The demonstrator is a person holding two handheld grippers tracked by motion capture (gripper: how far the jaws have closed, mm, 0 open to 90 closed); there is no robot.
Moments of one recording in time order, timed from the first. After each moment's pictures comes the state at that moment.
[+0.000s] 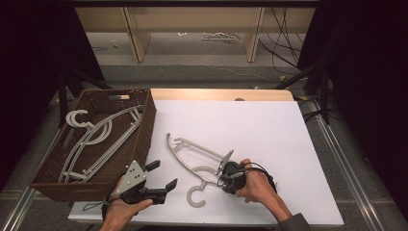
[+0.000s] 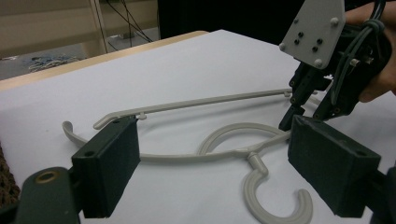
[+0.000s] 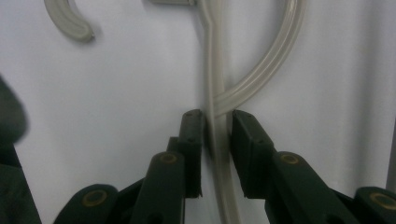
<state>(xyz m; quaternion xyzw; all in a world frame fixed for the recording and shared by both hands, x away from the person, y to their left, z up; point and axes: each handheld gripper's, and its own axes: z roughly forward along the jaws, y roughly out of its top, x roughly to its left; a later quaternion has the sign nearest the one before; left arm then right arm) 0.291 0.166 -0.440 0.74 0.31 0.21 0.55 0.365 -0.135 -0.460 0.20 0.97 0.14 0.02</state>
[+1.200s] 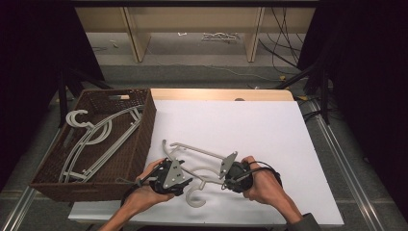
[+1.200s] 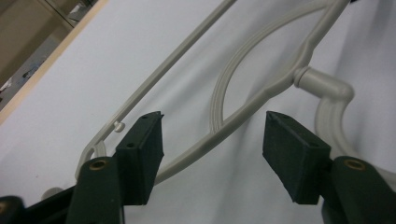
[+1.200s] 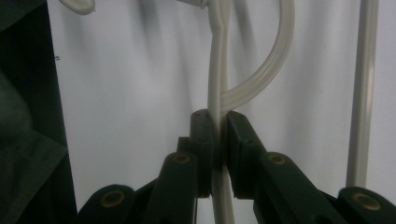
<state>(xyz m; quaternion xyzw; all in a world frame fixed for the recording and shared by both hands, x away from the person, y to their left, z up) 0.333 0.106 -0.455 0.89 0.14 0.25 0.35 0.346 -0.140 -0.419 0.10 0.98 0.16 0.07</state>
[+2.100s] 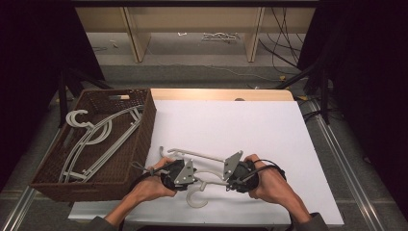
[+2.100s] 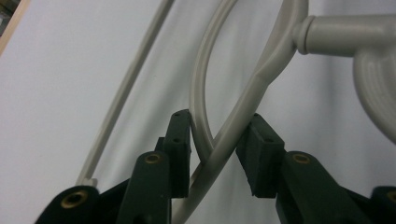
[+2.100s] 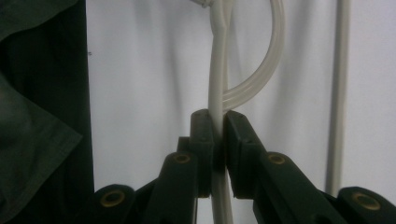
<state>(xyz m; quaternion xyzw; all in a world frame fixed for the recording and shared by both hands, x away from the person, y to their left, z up) 0.352 0.087 -0.453 0.93 0.03 0.20 0.32 0.341 -0.149 -0.401 0.05 0.98 0.18 0.07</state>
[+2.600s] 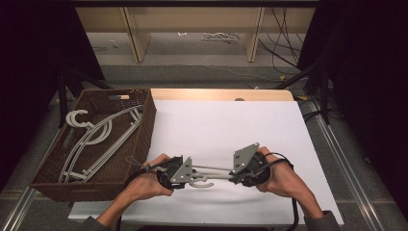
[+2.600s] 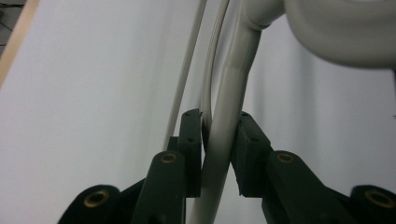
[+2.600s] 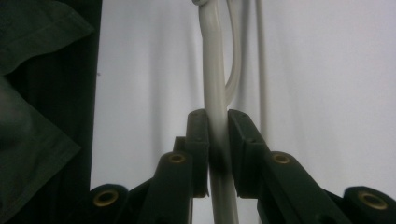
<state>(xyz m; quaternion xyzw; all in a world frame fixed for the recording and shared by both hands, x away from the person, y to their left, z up) 0.340 0.089 -0.416 0.93 0.00 0.16 0.32 0.347 -0.171 -0.377 0.02 0.97 0.25 0.08</state>
